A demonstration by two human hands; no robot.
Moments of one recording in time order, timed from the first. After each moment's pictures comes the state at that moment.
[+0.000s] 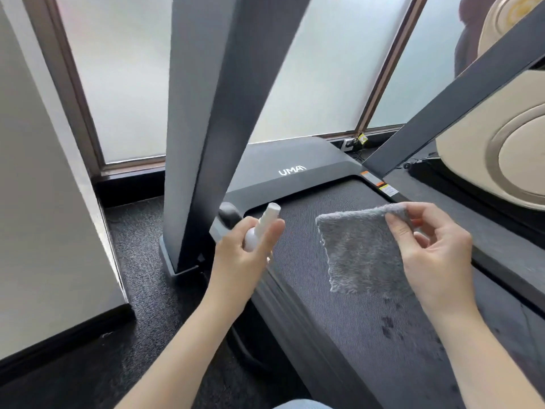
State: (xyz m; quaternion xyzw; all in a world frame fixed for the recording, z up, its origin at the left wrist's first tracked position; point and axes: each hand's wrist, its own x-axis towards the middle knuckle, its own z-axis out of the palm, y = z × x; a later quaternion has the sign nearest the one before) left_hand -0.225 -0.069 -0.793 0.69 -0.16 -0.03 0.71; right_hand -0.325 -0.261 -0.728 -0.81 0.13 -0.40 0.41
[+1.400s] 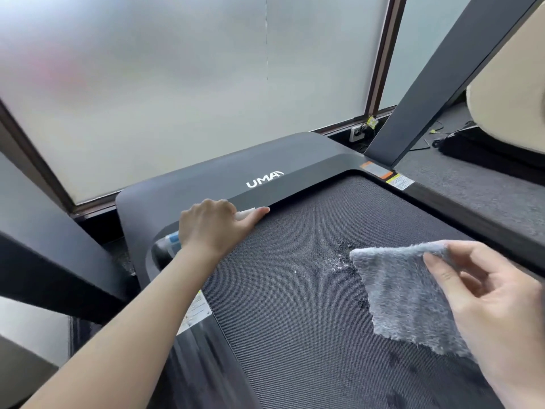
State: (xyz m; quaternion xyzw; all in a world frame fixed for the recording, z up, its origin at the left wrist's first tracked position) left_hand -0.071 -0.227 -0.824 0.96 -0.18 0.20 0.11; right_hand -0.305 -0.441 -0.819 -0.76 0.19 -0.40 0.48
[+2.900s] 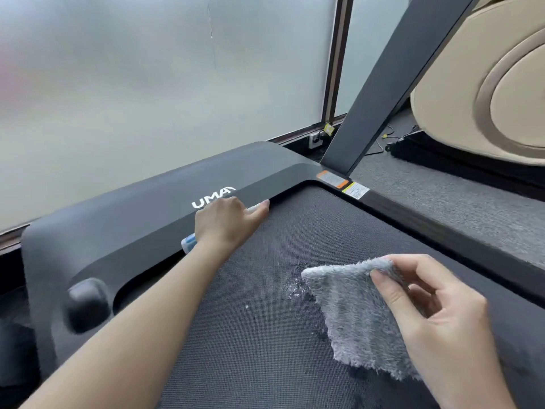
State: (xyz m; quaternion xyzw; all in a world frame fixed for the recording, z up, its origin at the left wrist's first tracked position) left_hand -0.019 -0.354 -0.842 0.94 -0.22 0.15 0.20; right_hand -0.284 -0.458 -0.820 -0.78 0.17 -0.42 0.43
